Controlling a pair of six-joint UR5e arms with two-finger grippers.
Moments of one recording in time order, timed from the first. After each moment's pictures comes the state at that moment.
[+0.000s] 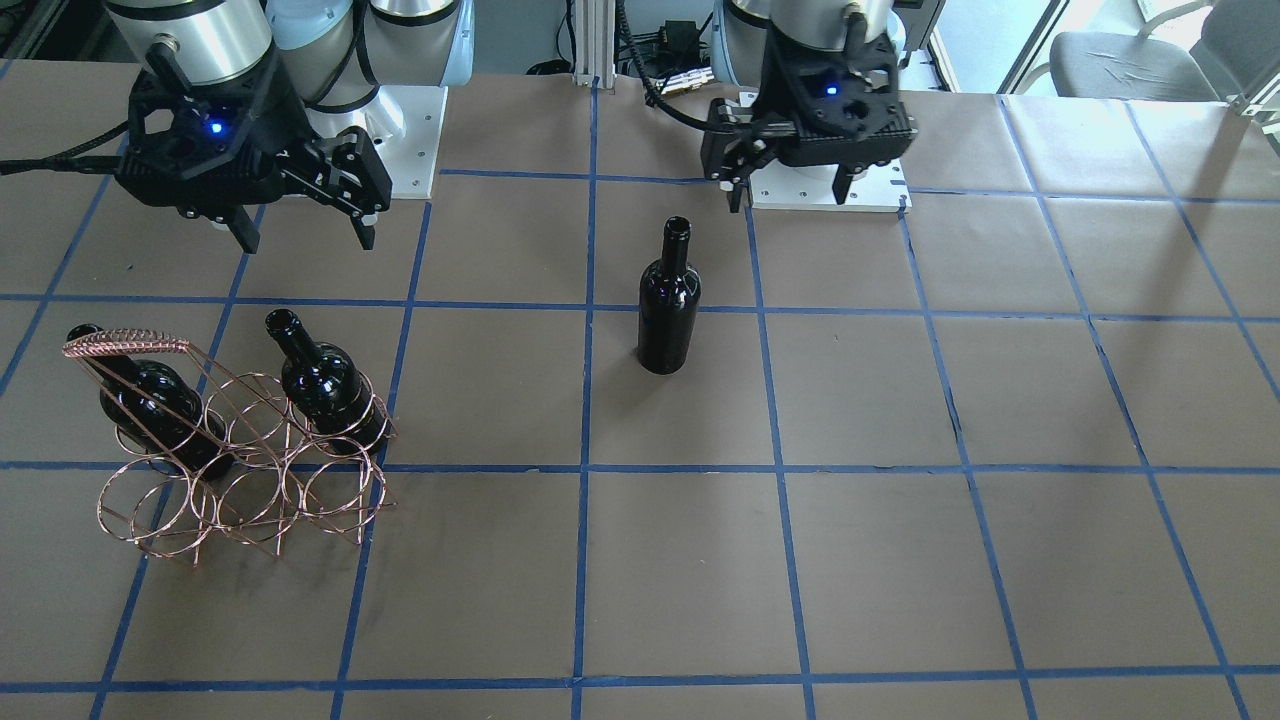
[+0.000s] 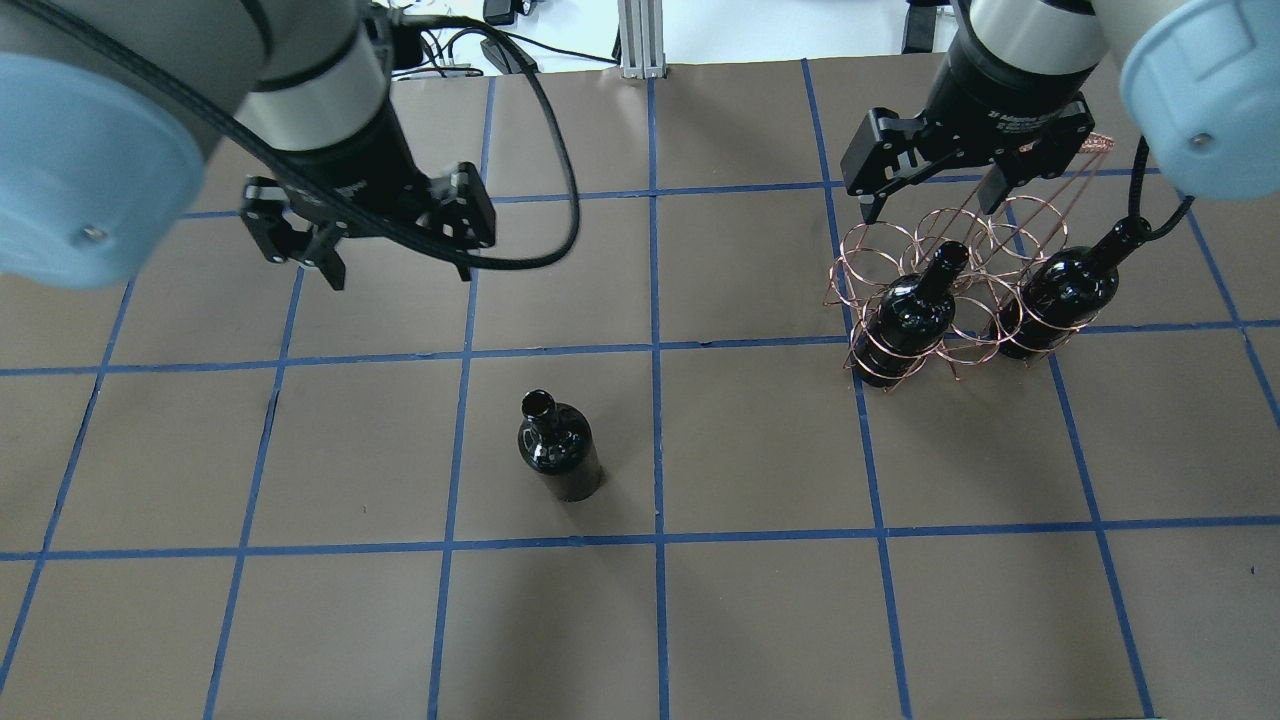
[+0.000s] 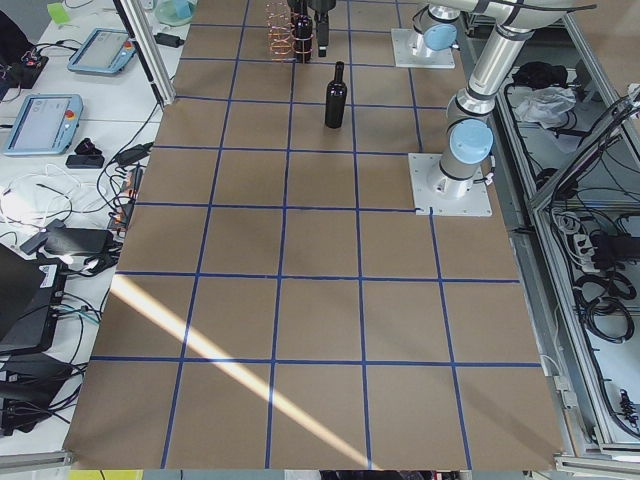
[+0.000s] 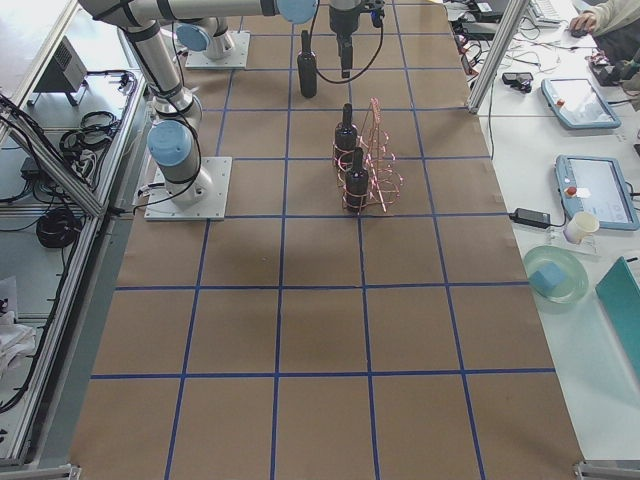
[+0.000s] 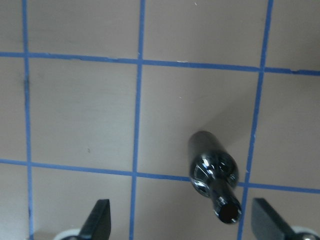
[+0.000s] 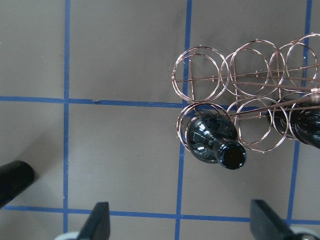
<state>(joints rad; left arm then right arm) -1.69 -1.55 -1.50 -1.68 1.64 -0.20 1.63 -1.59 1.56 -1.60 -1.54 0.03</state>
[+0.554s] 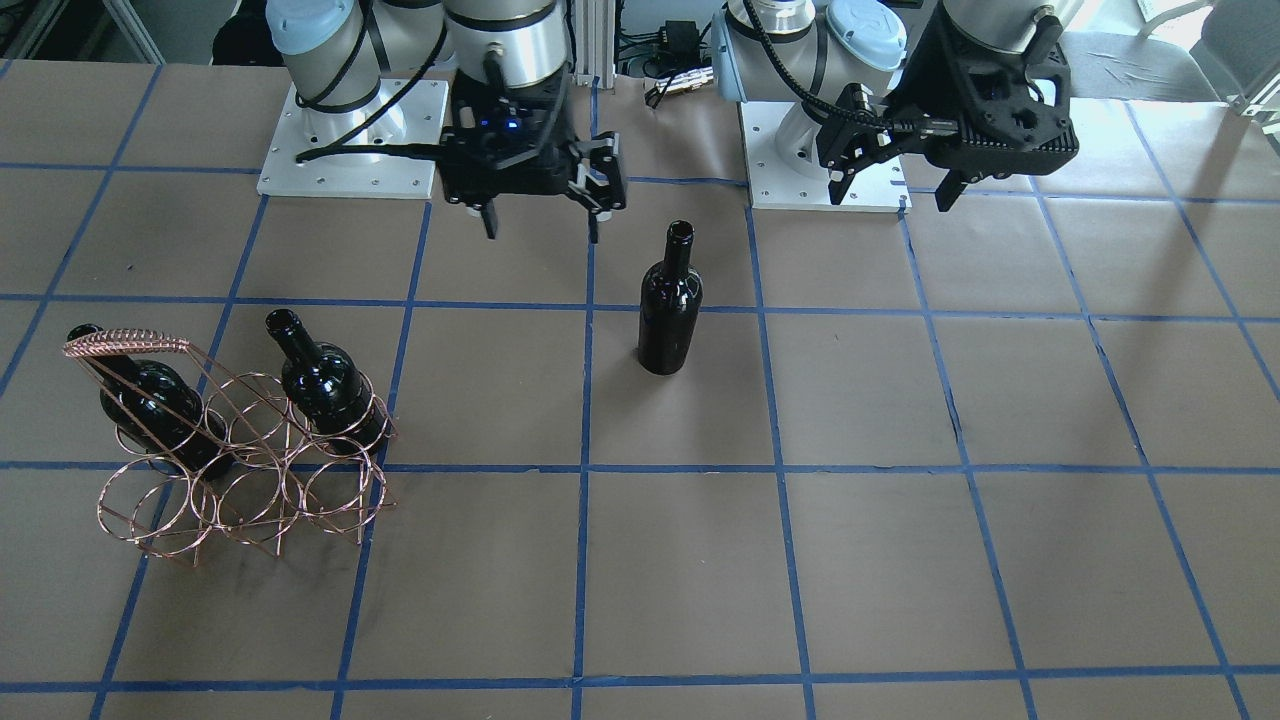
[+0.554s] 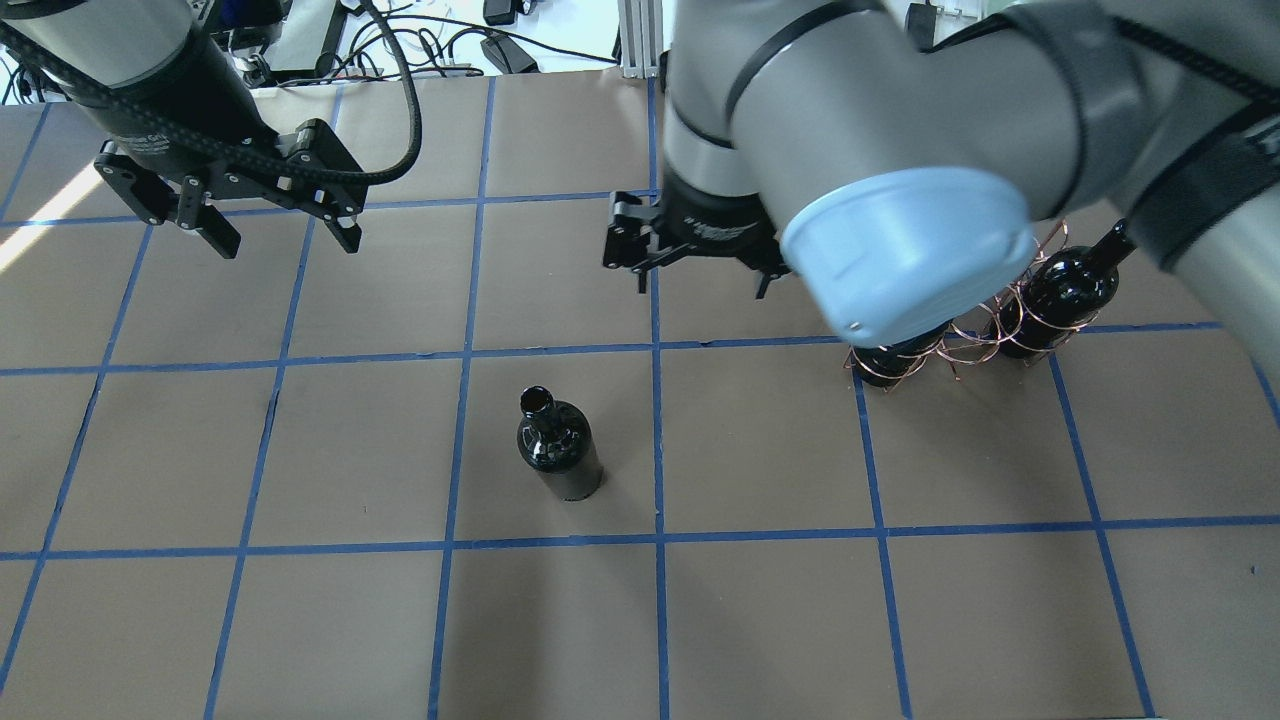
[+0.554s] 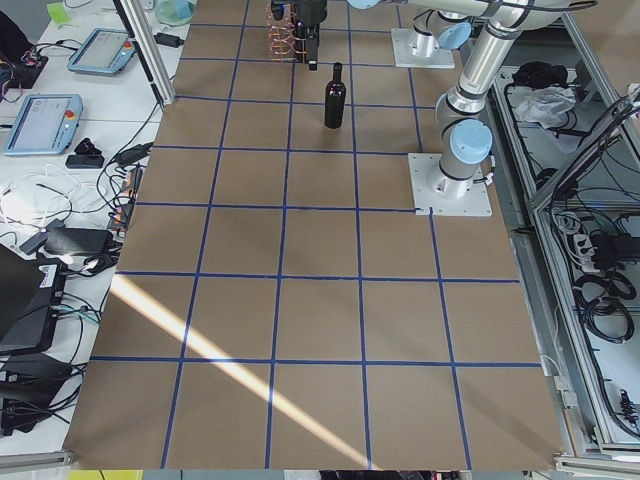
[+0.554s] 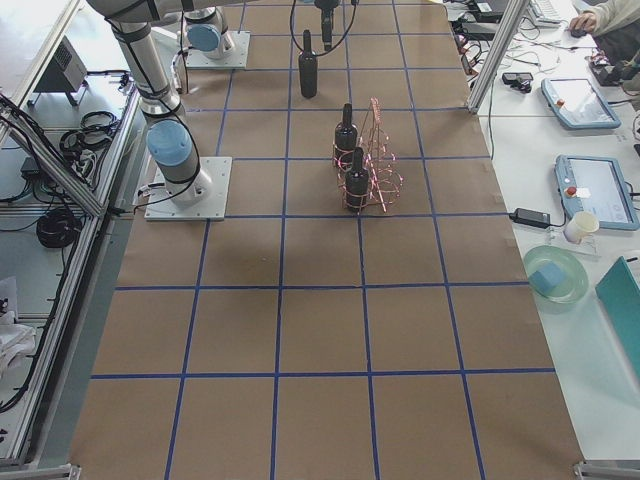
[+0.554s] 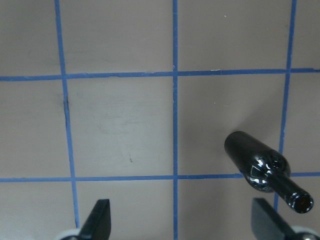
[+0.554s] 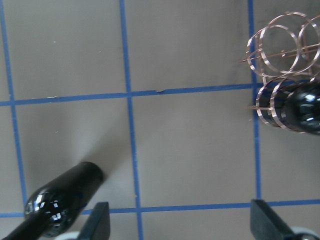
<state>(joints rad) -1.53 -1.53 -1.47 -1.76 1.53 0.05 2.00 -1.48 1.56 -1.74 -1.55 0.51</state>
